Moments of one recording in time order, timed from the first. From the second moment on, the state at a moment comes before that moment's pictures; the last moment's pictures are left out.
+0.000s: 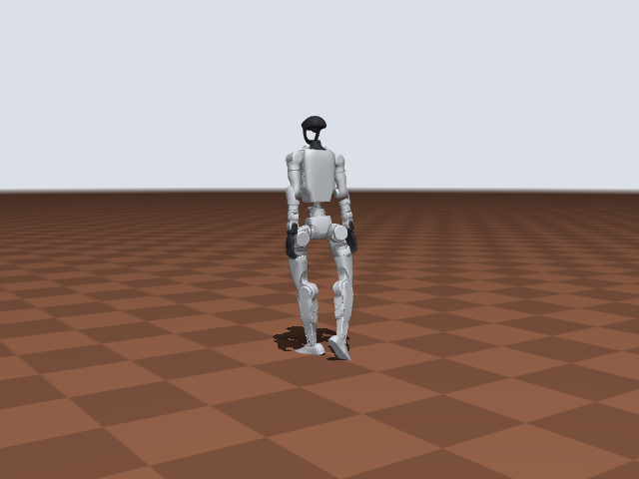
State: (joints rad) left arm 0.14 0.08 0.22 1.47 0.38 -0.04 0.09; right arm 0.05 -0.17 -0.23 1.55 -0.44 -0.05 -0.02; waist 0.17 0.07 -0.02; left_leg -0.05 0.03 0.48 -0.02 0.09 -0.09; right_leg 0.25 -0.17 -1.11 0.38 0.52 0.18
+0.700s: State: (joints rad) left arm 0.12 0.11 0.13 1.60 0.40 0.00 0.12; right arm 0.01 -0.14 -0.22 1.55 -0.43 -0.03 -0.02; waist 0.03 -0.01 -0.03; left_leg -0.02 -0.09 0.12 0.02 0.00 -0.06; right_leg 0.03 -0.06 -0.47 0.04 -0.08 0.20
